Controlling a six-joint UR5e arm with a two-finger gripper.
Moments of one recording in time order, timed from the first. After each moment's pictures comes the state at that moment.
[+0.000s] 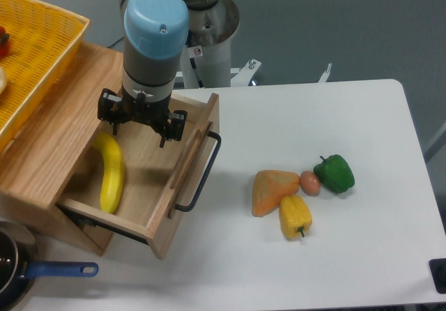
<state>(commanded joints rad) 2.29 -1.76 -1.35 -1.61 1.31 0.43</state>
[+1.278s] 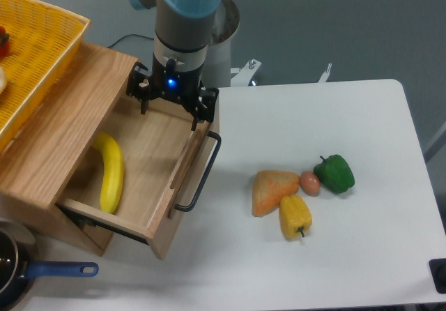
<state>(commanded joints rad) 2.39 -1.69 -1.37 -1.66 1.34 0.69</state>
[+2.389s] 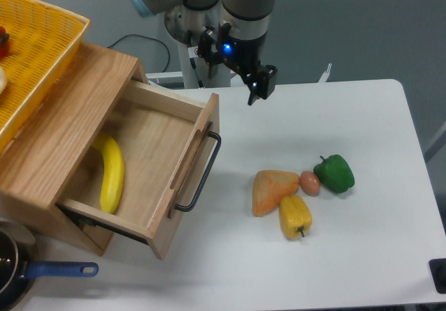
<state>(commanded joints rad) 2.58 -1.61 -1.49 -1.64 1.47 1.25</state>
